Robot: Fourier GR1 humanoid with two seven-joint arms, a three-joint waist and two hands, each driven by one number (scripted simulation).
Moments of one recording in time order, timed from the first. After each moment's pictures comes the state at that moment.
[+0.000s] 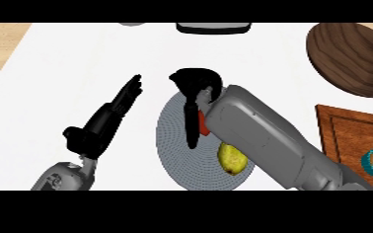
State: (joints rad) left arm -0.18 0.33 -0.39 -1.57 0.24 0.09 0.02; right arm -0.97 -0.13 0.63 -1.18 0.06 0.52 0.98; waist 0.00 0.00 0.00
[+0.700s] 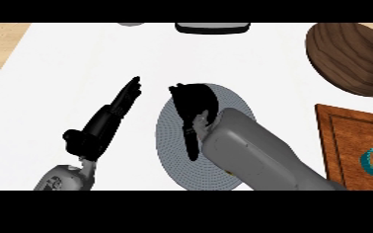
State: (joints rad) left arm -0.15 0.30 -0.34 -1.57 0.19 0.04 0.02; right arm -0.84 -0.09 0.68 -1.29 0.30 0.50 0.97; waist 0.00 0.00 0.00
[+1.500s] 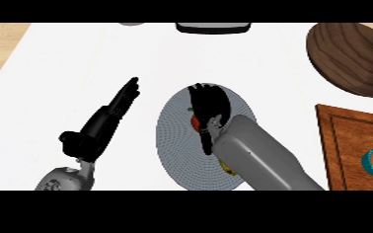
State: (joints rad) left arm -0.13 0.25 -0.29 -1.58 0.14 -0.01 0.03; right arm -0.71 -0.08 0.63 -1.23 0.59 0.49 0.86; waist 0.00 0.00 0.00
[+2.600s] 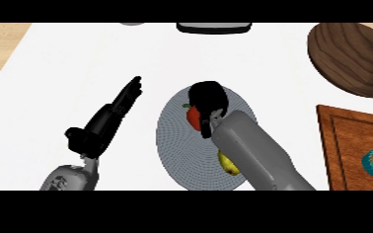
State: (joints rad) left arm -0.13 0.17 -0.21 -1.56 0.07 -0.10 0.04; right arm -0.72 -0.01 0.53 -0.97 0.83 0.30 0.53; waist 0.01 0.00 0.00
